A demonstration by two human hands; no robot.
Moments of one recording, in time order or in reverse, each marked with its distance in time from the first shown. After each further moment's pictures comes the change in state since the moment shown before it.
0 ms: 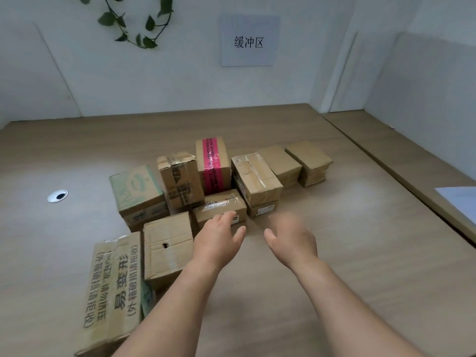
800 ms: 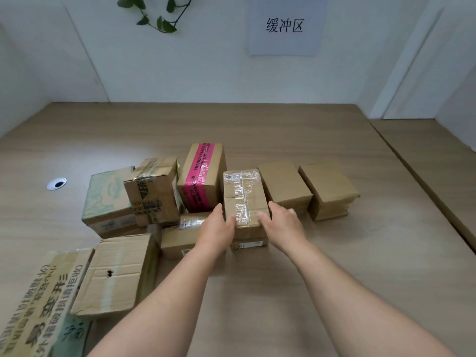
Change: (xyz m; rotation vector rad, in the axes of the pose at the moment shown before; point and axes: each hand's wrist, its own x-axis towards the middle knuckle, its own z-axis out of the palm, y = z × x) left_hand 0.135 0.065 0.051 -0.370 -0.011 -0.493; right_hand 0.182 0.053 -0.013 0.189 -0.301 -0.081
